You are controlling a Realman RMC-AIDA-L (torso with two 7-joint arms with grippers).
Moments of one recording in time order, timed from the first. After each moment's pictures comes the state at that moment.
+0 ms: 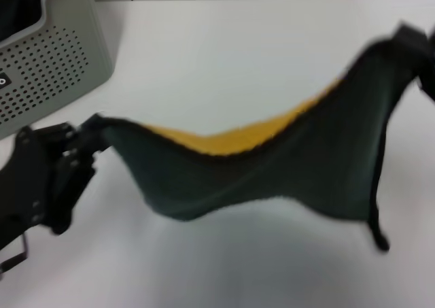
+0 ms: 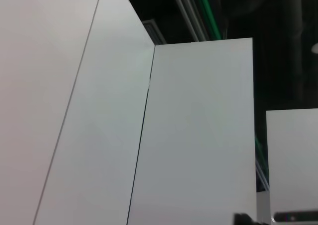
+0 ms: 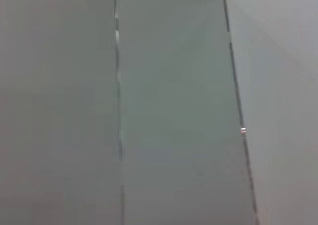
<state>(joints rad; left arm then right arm) -0.17 -2.06 1.18 0.38 1.01 2.03 -0.86 0.10 2.01 -1.33 -1.19 -0.97 -1.66 1.34</state>
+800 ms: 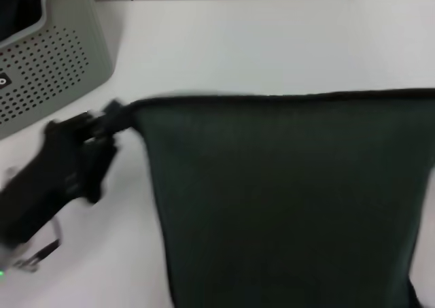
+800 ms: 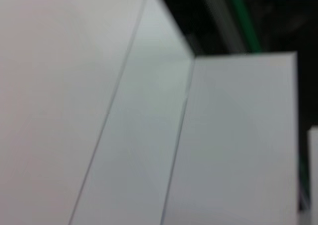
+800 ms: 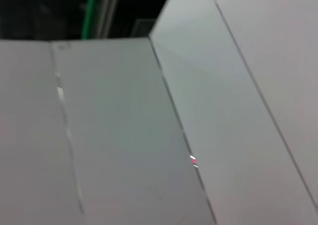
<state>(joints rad) -0.29 -2.06 1.33 0.09 0.81 1.99 -0.75 0.17 2.00 -1.09 -0.59 -1.03 -1.94 1.23</state>
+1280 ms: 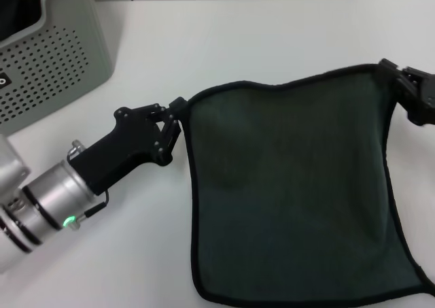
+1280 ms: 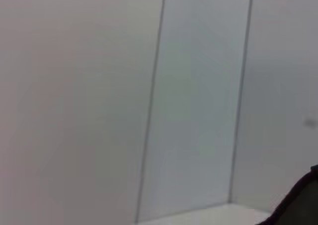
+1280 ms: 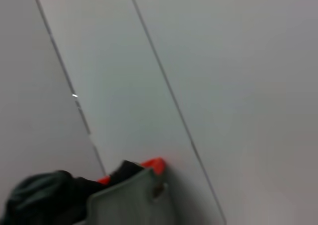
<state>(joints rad) -0.43 -2.10 1.33 0.08 0.82 1.46 -0.61 0.35 2.02 -1.12 -0.44 -1.08 -1.48 1.18</state>
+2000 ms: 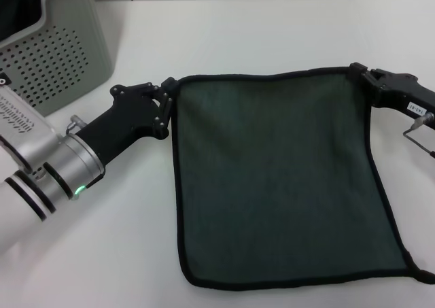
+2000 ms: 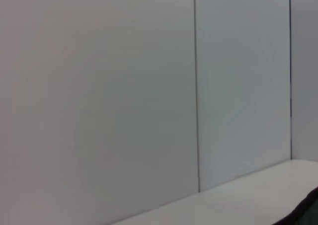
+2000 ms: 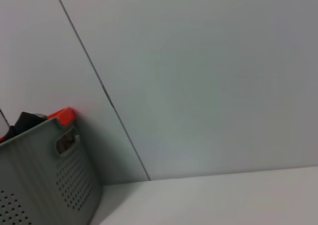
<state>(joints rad) -0.49 -2.11 1.33 0.10 0.73 1.25 -0.47 0.53 2.03 -1.13 -0.28 -1.07 -1.13 1.17</state>
